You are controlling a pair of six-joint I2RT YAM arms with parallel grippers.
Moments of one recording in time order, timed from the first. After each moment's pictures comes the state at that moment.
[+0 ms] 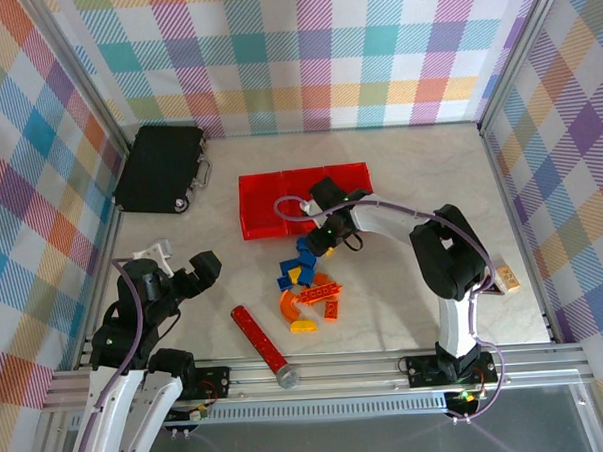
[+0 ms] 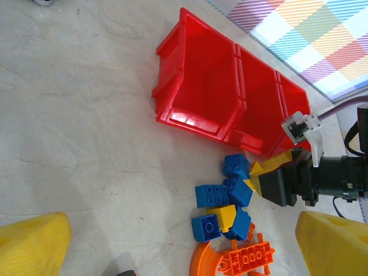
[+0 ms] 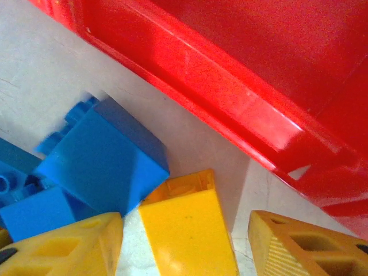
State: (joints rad) left arm -0.19 0.43 0.65 -0.77 0.13 -0.66; right arm 0.65 1.93 1.34 -0.63 -0.09 -0.04
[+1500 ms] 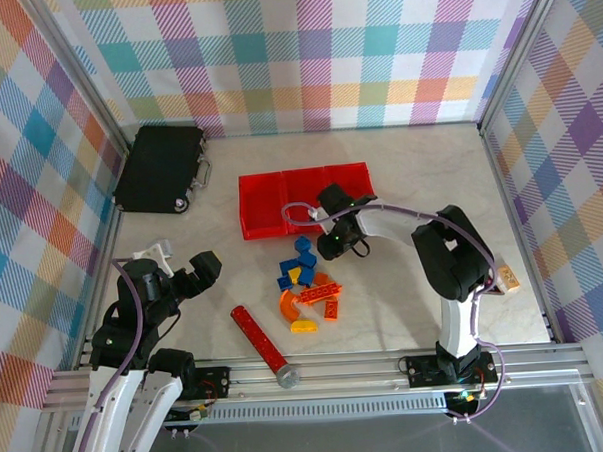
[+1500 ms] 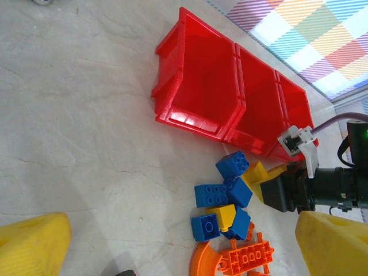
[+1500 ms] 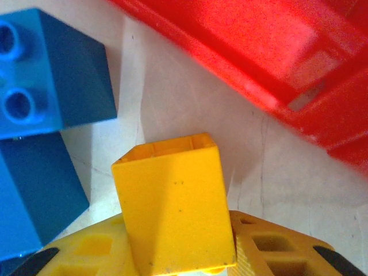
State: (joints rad) left arm -0.19 0.43 0.65 -0.77 0.13 -0.66; right arm 0.64 1.90 1.25 -0.61 -0.10 -0.03
